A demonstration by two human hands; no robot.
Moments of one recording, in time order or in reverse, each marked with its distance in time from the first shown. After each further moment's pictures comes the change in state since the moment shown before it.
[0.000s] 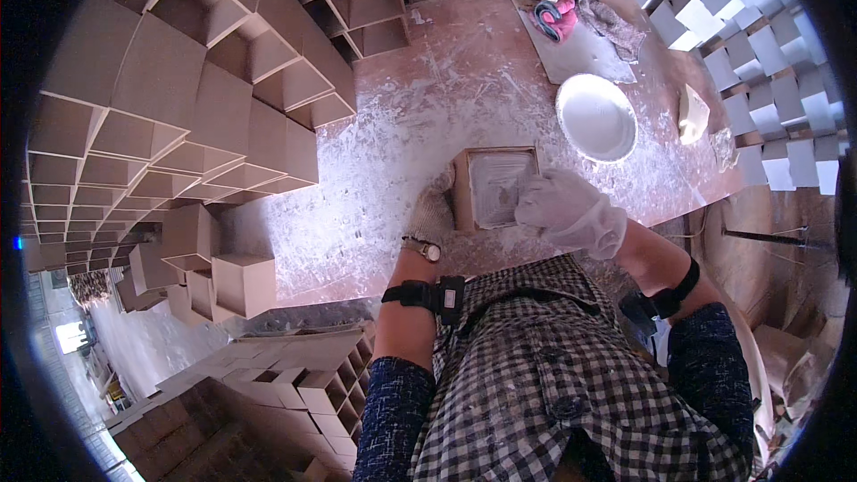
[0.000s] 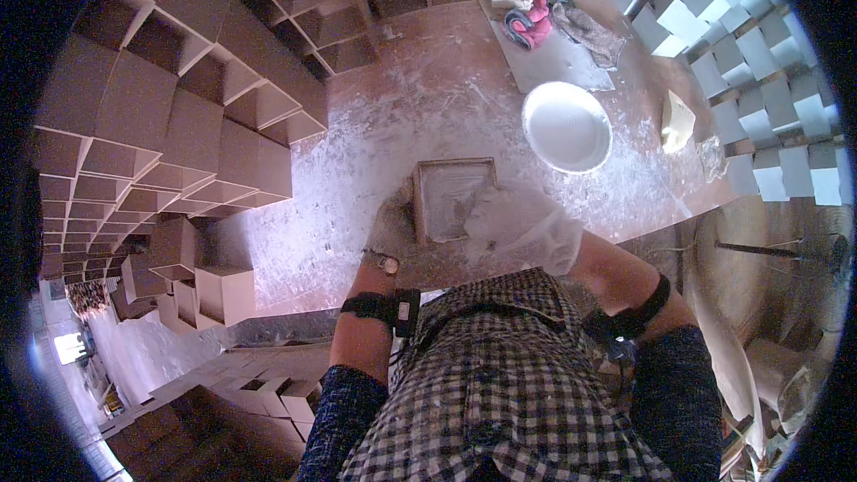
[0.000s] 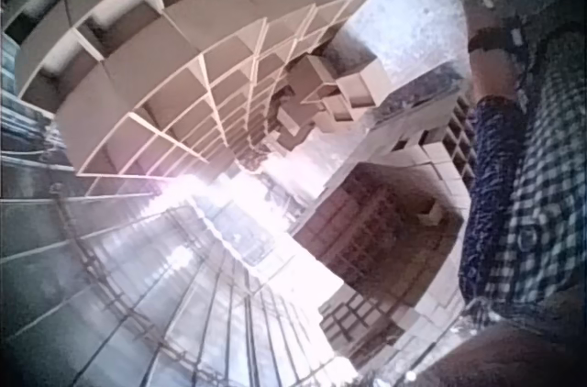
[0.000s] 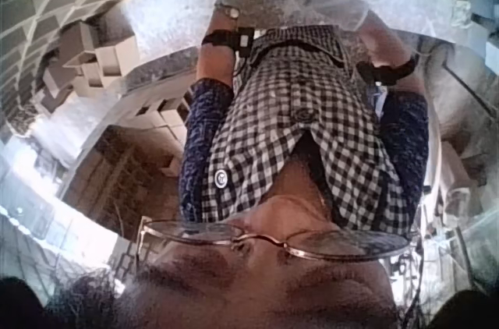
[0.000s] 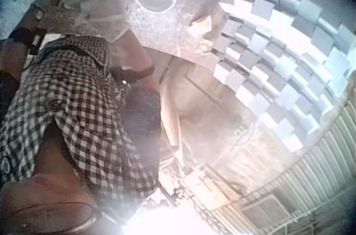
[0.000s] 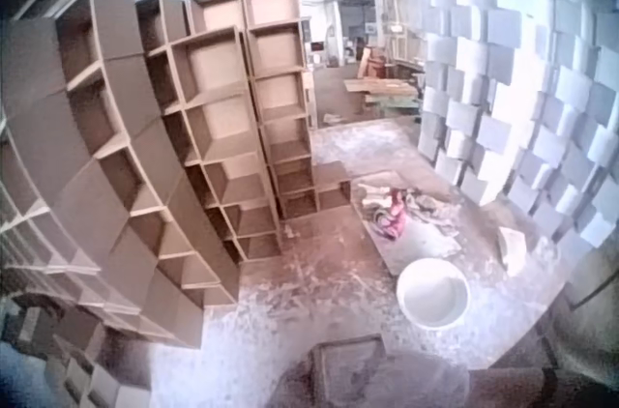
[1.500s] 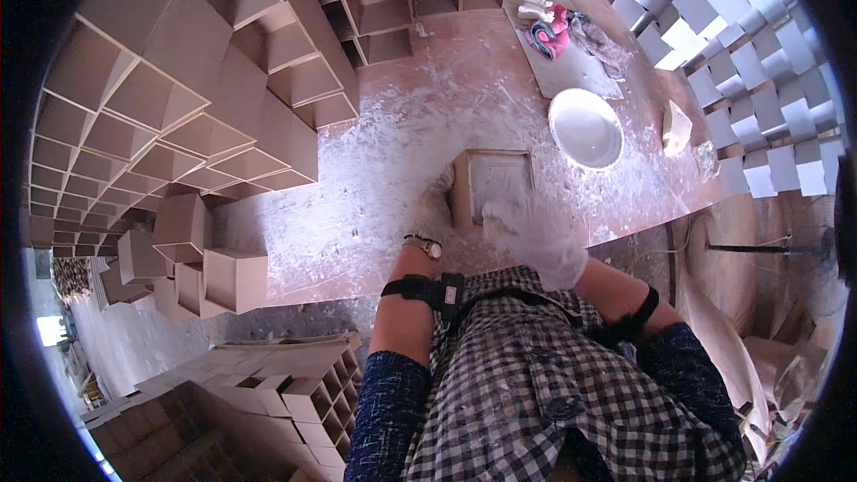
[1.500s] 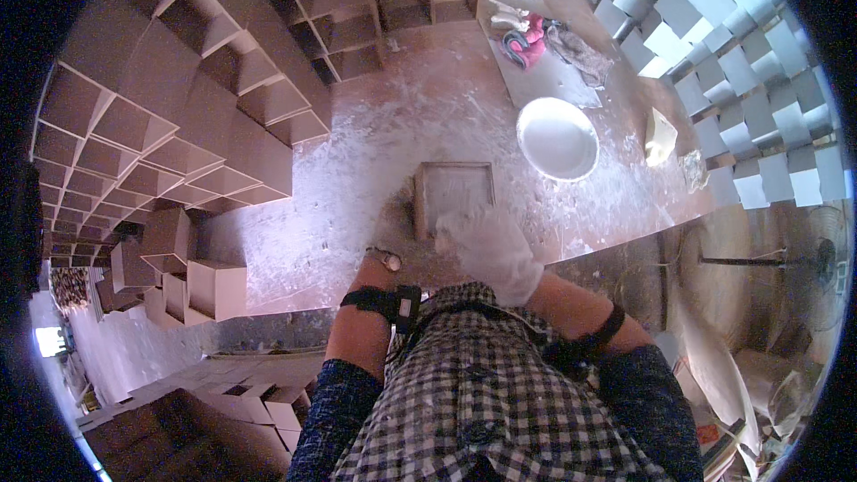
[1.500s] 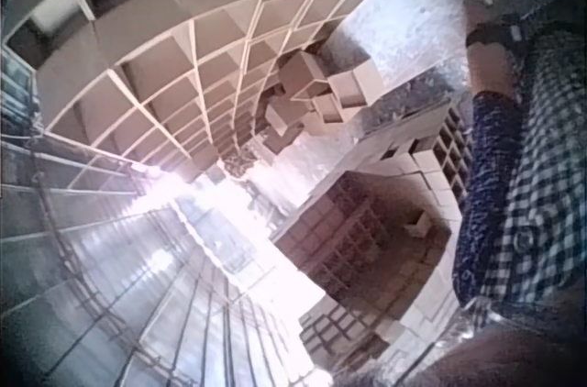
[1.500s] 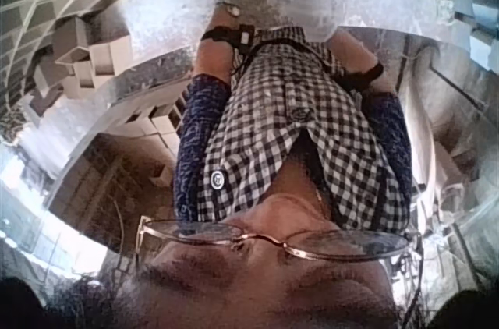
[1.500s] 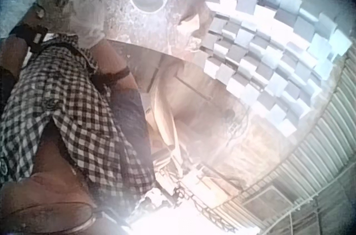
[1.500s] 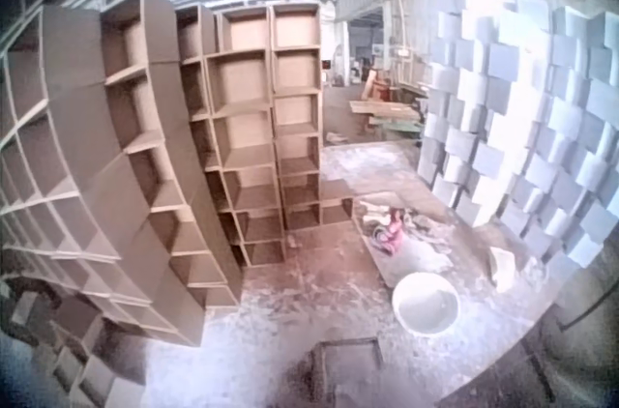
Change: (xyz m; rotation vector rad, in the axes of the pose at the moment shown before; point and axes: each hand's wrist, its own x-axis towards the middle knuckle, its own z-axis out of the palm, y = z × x) left_hand 0.014 -0.009 -0.021 0.078 -0.043 0.099; right_hand 0.014 -0.052 0.038 0.211 0.330 0.402
